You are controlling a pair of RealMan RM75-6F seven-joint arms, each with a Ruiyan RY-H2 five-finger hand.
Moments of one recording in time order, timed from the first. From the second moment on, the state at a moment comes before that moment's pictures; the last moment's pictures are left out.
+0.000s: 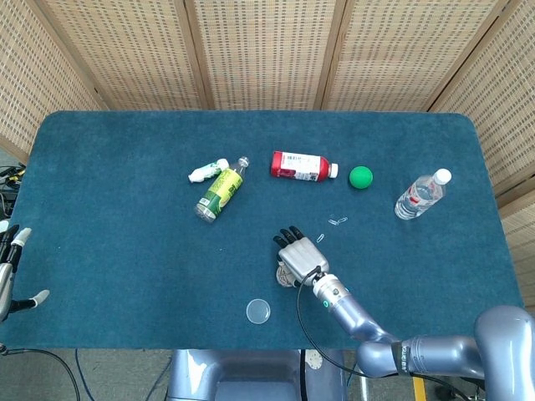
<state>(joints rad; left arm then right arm) -0.10 -1.02 -0.06 -1.80 1.30 1.42 0.22 0.92 -1.59 0.09 -1.63 -0.83 0.93 -0.70</state>
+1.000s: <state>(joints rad) -0.10 -1.01 -0.06 -1.81 1.31 1.41 0.19 0.88 -1.45 0.10 -1.78 -0.91 1.03 -0.65</state>
